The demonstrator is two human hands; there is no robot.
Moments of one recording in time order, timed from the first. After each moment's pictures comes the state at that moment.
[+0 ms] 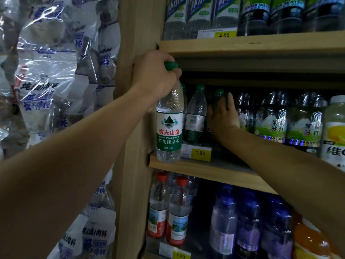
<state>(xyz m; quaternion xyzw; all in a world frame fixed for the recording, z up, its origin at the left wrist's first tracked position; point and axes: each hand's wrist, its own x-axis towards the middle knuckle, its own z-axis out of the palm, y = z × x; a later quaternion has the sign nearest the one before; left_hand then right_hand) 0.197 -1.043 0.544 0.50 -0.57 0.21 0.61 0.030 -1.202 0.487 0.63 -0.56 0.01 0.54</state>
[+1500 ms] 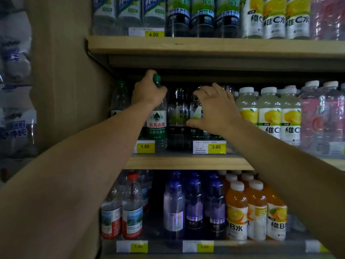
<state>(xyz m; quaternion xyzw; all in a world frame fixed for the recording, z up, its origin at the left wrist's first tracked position) 0.092 -1.141 0.529 0.51 -0.62 0.07 0.59 -0.105 -1.098 0.489 0.73 -0.52 0.31 0.33</state>
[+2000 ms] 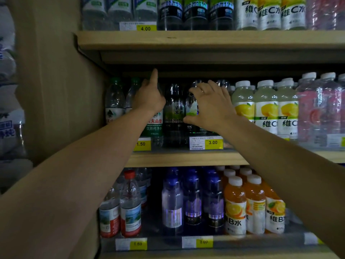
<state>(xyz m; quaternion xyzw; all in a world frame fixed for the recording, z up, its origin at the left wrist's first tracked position) 0.082 -1.155 0.515 0.57 -0.67 0.15 0.46 -0.108 -1.108 0.485 0.72 -0.52 0.31 0.33</state>
